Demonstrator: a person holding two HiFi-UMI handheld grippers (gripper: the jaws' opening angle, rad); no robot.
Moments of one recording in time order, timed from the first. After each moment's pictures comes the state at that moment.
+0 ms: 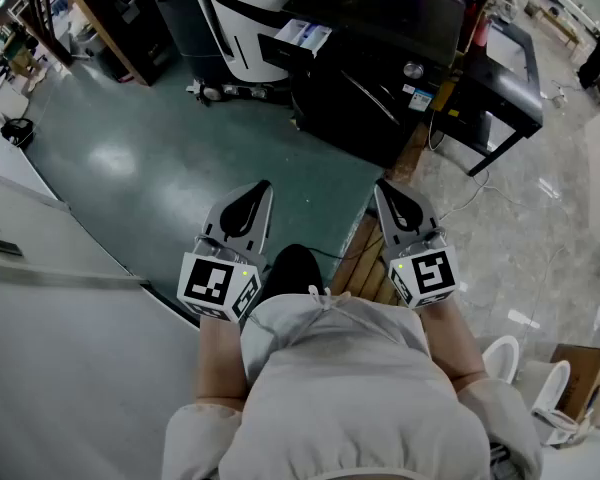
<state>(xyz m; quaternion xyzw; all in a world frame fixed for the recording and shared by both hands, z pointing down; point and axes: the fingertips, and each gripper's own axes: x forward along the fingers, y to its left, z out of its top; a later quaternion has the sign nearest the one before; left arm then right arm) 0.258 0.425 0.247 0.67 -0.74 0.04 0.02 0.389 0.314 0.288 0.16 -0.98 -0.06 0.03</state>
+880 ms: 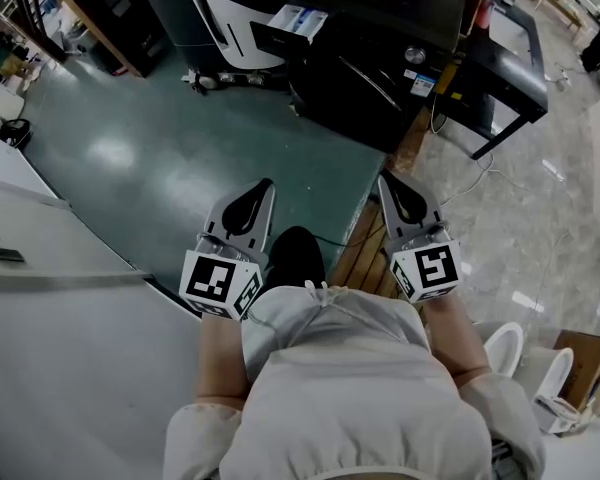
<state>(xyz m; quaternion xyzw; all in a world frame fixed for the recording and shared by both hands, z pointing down) 0.252 0.404 0.270 0.68 -0.73 0.05 0.05 0.386 0.290 0.300 0.19 -0.98 -0.03 0.03</state>
